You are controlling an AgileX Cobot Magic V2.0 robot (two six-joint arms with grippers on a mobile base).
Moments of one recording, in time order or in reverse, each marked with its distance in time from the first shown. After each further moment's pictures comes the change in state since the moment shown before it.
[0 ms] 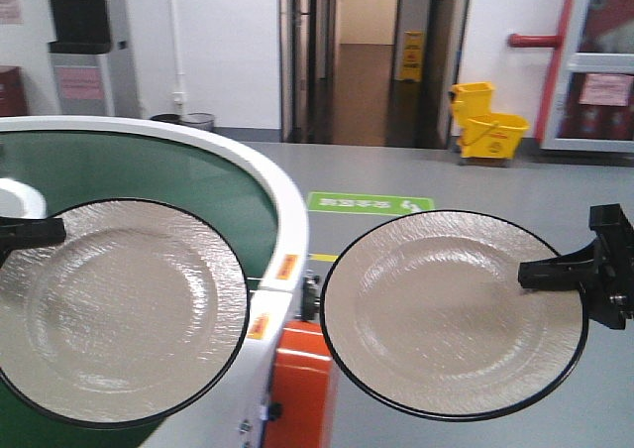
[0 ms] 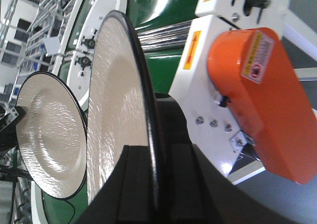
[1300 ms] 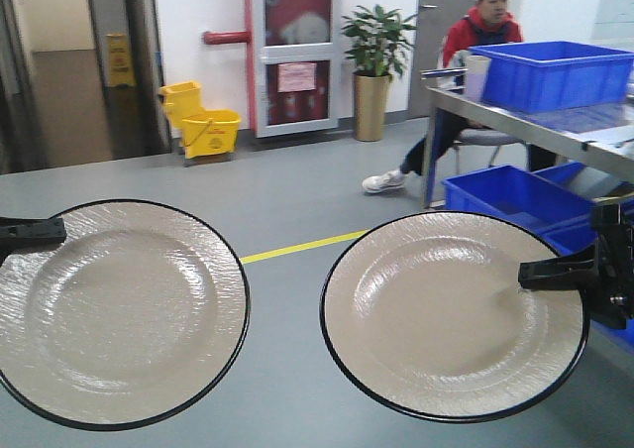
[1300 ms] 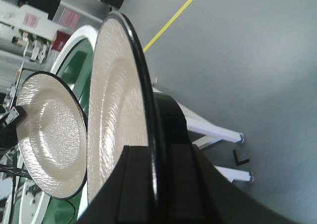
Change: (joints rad) left arm 0.000 0.000 0.000 0.000 0.001 0.000; right arm 0.000 0.000 0.000 0.000 0.001 0.000
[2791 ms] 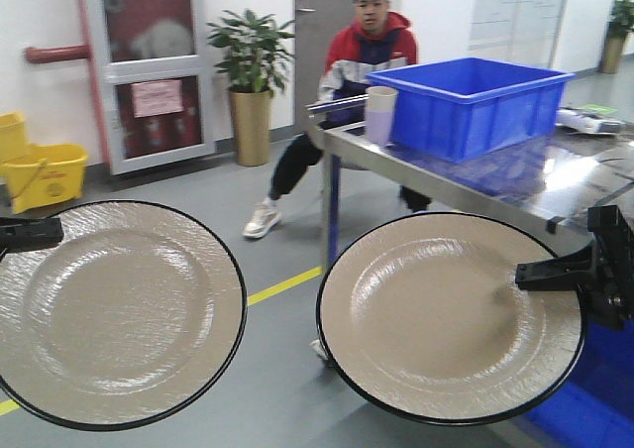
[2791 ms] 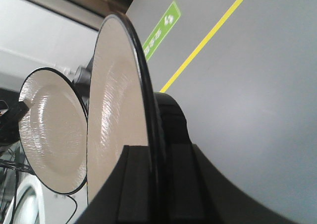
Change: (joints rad) left arm 0.000 0.000 0.000 0.000 -0.002 0.000; right arm 0.000 0.000 0.000 0.000 0.011 0.000
